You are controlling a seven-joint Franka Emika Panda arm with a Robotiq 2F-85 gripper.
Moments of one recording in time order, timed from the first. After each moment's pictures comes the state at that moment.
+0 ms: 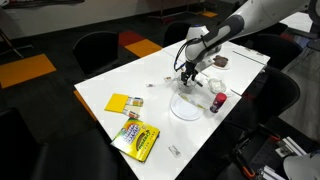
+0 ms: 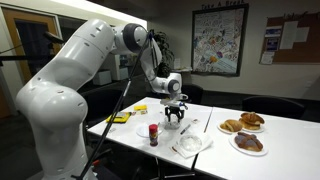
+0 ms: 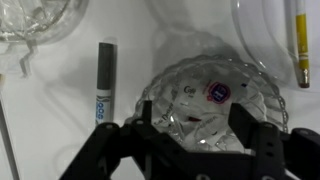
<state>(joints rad) 0.00 0.75 -0.04 -1.74 -0.03 2.39 -0.09</state>
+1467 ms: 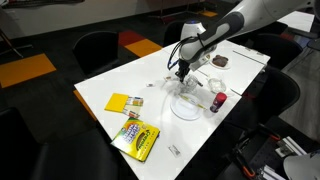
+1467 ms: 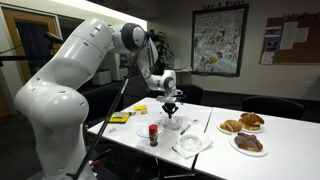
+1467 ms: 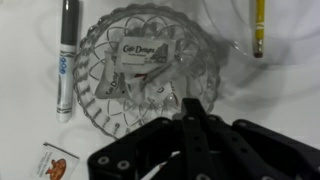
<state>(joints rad) 0.03 0.73 0.00 -1.73 -0.05 2.44 -0.09</state>
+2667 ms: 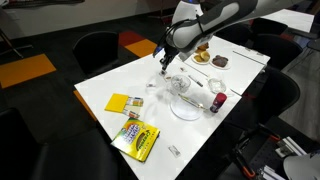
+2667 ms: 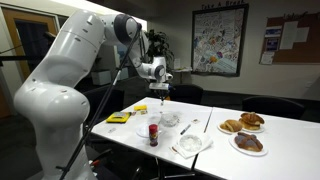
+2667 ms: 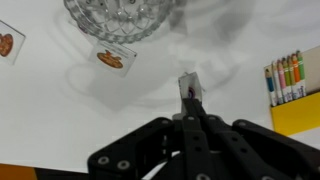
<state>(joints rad) 0.07 0.61 0.11 -1.73 -0.01 2.58 -0.18</state>
